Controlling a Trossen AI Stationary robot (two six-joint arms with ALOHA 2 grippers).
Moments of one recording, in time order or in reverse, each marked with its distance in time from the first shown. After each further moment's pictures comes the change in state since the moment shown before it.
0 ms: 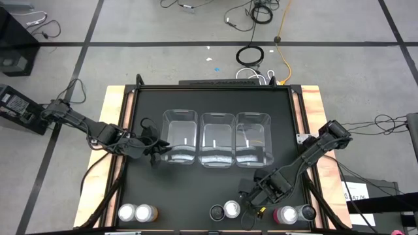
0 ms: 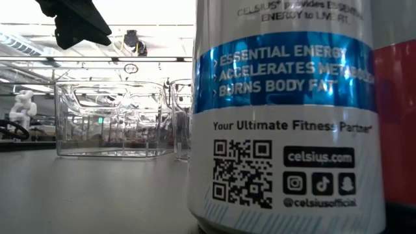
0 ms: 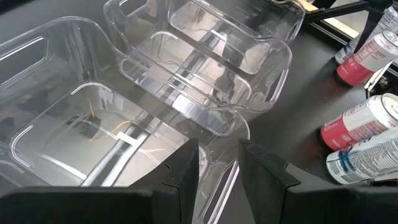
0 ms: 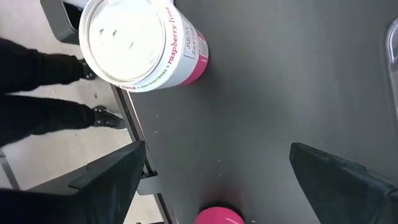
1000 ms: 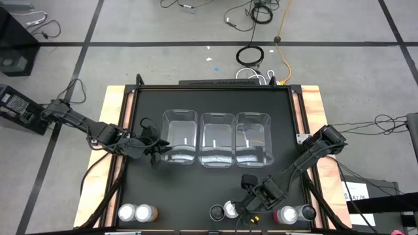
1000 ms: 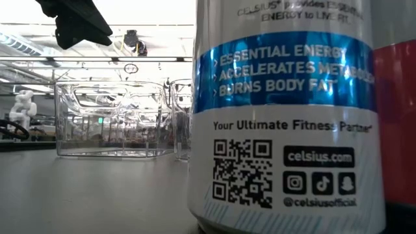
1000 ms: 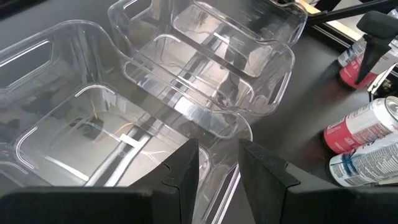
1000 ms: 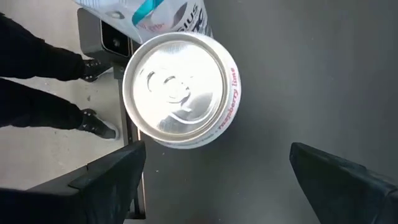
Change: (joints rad) left arm 0.000 0.001 0.000 0.000 -0.015 0.000; right arm 0.008 0.084 0.000 0.182 0.085 -0.248
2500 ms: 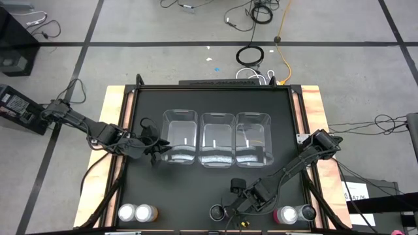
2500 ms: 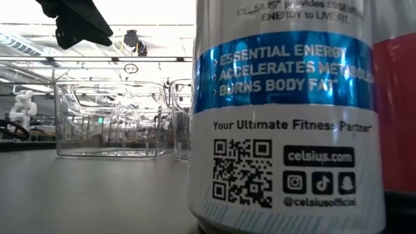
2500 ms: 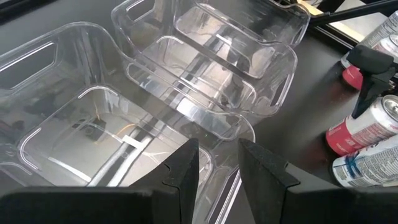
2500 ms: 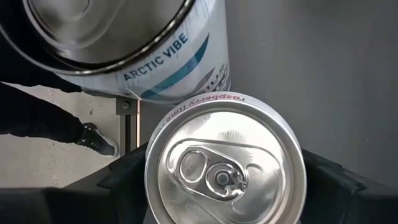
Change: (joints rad) left arm 0.000 0.000 0.000 -0.002 -0.011 0.000; right arm -0.028 0.102 0.000 0.187 0.018 -0.090
